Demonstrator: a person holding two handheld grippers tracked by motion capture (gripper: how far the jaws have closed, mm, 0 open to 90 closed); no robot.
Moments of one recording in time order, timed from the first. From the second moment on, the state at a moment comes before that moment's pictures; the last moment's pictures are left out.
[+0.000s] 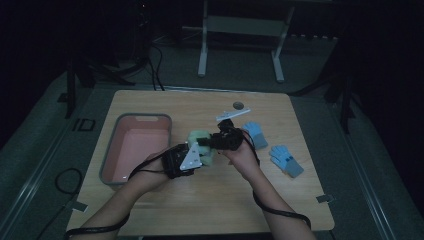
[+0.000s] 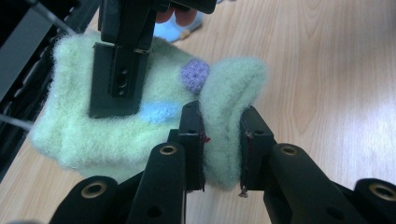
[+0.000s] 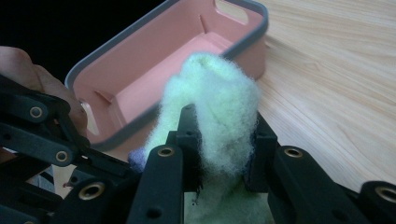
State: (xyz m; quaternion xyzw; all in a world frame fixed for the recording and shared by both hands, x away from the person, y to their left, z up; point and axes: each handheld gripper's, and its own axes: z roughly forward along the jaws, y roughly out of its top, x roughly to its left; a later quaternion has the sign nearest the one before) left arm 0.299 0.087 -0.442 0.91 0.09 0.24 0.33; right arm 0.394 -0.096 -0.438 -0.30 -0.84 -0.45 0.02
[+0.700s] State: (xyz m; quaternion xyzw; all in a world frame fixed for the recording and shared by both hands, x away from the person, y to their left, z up) left arm 0.286 0.156 -0.433 0.91 0.12 0.27 0.31; right arm 0.396 -0.015 -0.428 -0.27 -0.85 -0.46 0.03
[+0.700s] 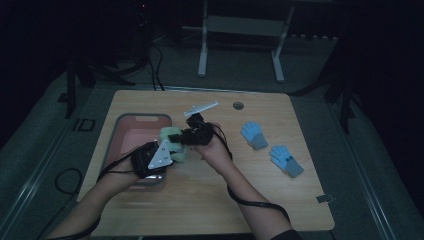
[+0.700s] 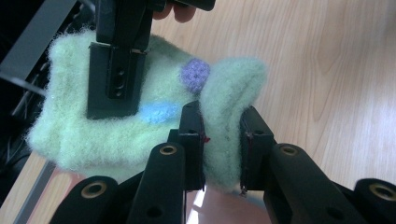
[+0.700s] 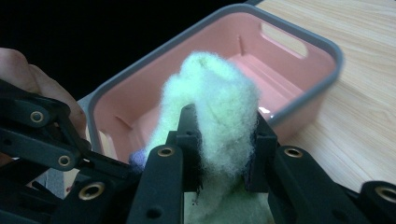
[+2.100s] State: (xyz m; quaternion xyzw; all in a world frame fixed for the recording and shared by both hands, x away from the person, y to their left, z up) left arm 0.309 0.219 -0.490 0.93 0.18 0.22 0.22; right arm 0.412 0.098 -0.490 -0.26 -0.89 -0.36 0.02
